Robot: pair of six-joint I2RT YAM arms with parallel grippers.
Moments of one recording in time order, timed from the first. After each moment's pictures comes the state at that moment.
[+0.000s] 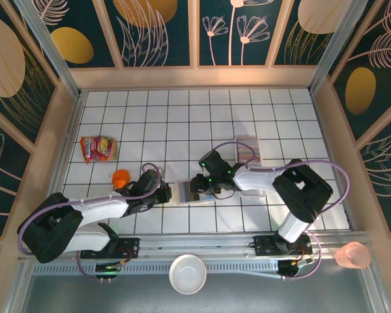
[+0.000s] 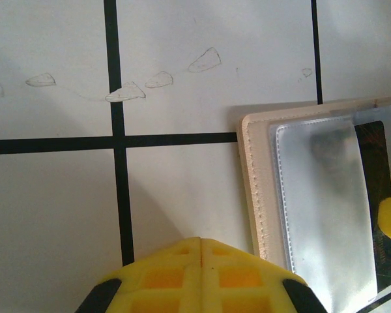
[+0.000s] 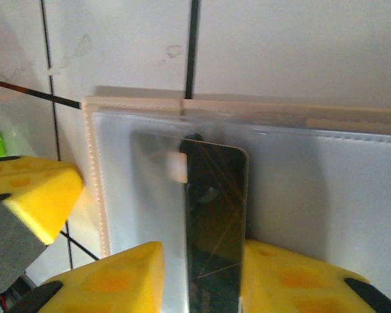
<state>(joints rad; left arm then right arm) -0.74 1.28 0.34 0.06 0.06 -0.82 0.86 1.66 0.79 -0.12 -0.33 0.82</state>
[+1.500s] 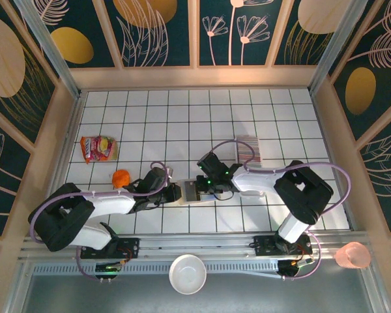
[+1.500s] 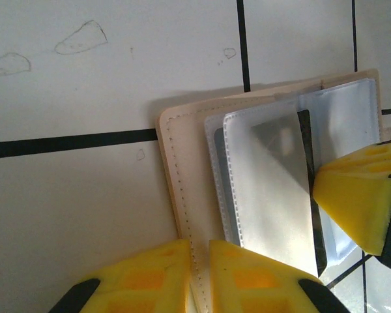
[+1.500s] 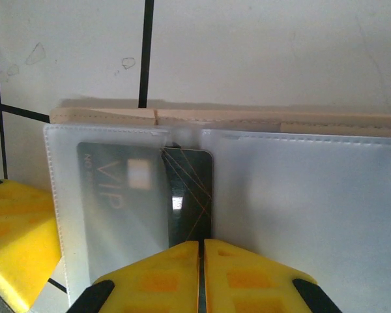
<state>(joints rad) -0.77 1.40 0.39 0.17 0.17 -0.87 0.90 1.65 0.81 -0.21 -0.17 0.79</state>
